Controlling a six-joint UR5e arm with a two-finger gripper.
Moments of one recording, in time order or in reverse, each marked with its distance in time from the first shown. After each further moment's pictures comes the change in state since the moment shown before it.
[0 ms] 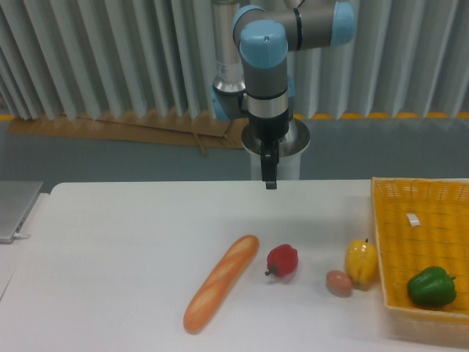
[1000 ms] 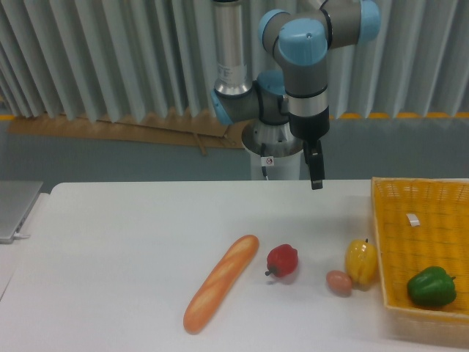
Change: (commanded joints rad) arm 0.032 -0.009 0.059 -0.058 -0.001 0.002
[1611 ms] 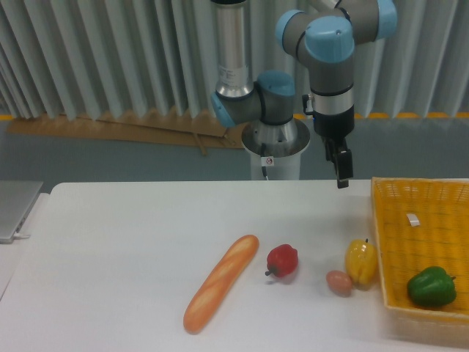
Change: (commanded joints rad) arm 0.068 -0.011 -0.002 0.034 -0.002 0.005
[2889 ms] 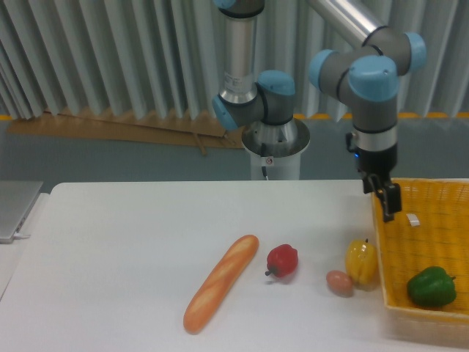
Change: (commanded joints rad) arm 0.123 -0.228 0.024 0.271 0.011 -0.005
